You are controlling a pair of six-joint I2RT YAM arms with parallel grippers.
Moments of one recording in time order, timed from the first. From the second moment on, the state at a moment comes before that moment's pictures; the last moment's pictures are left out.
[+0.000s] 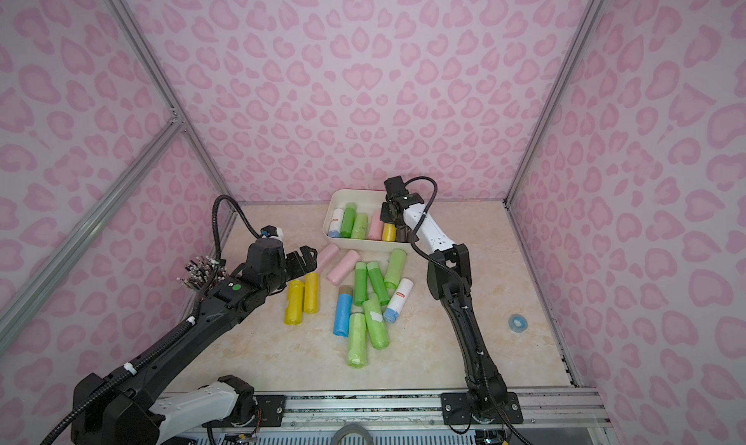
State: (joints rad) left arm -0.47 1.15 0.89 -0.36 -0.13 -0.65; right arm 0.42 2.60 2.51 -0.83 0.02 0.46
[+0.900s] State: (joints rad) left arm -0.46 0.97 0.88 -0.44 -0.16 -0.61; right arm 0.46 2.13 2.18 -0.86 0.09 0.45
